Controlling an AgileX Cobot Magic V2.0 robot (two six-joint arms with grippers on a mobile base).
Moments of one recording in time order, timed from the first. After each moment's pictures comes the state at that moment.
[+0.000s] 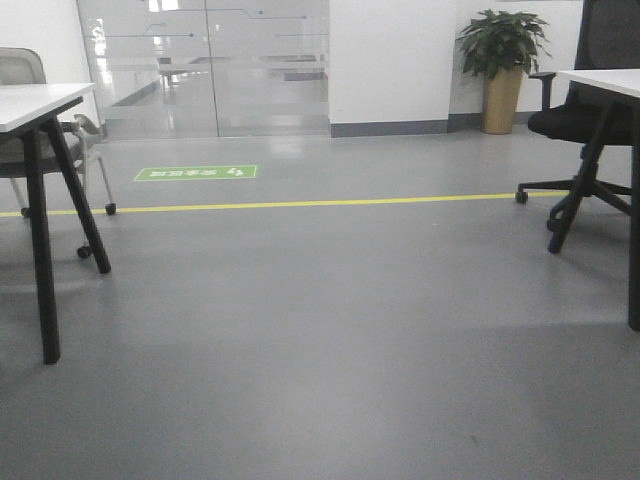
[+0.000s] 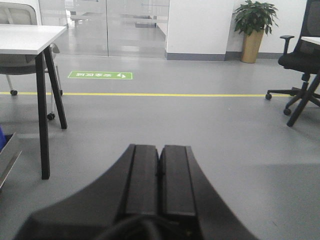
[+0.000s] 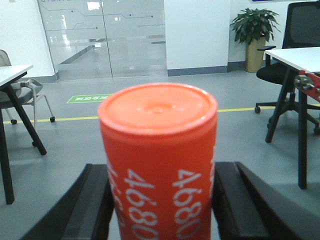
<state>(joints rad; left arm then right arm) -0.12 -0.01 0.03 -0.07 0.07 0.03 0.02 0.14 -0.39 0.06 0.31 0.07</state>
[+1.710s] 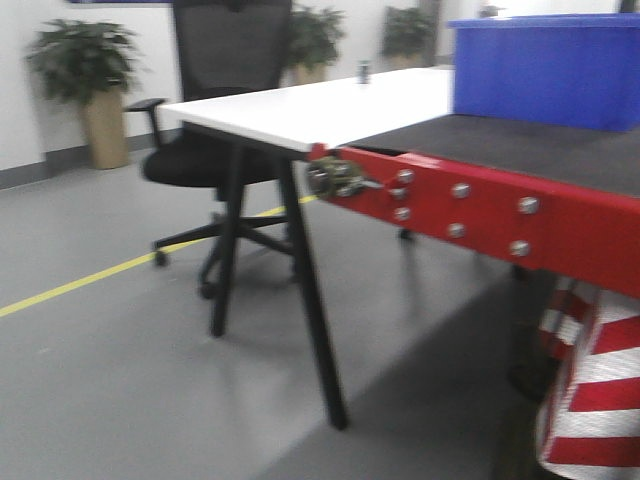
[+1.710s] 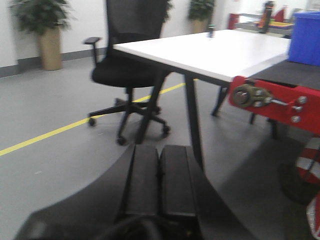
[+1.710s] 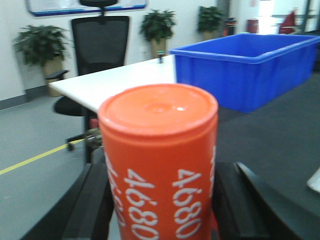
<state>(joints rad) -0.12 -0.01 0.03 -0.07 0.07 0.03 0.02 0.14 -0.39 0.06 0.31 0.07</state>
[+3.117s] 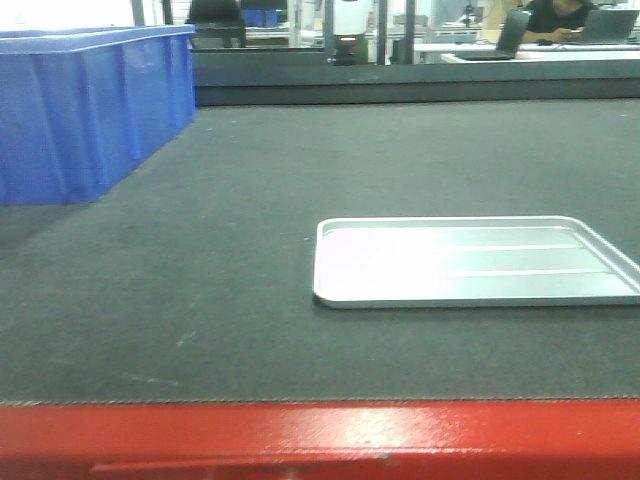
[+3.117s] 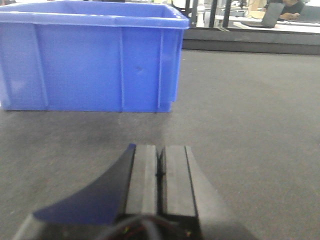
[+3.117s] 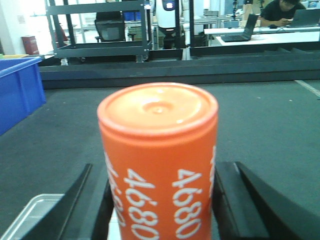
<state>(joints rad) -0.12 -0.01 0.03 -0.07 0.07 0.03 0.02 0.14 -0.39 0.06 0.31 0.07</state>
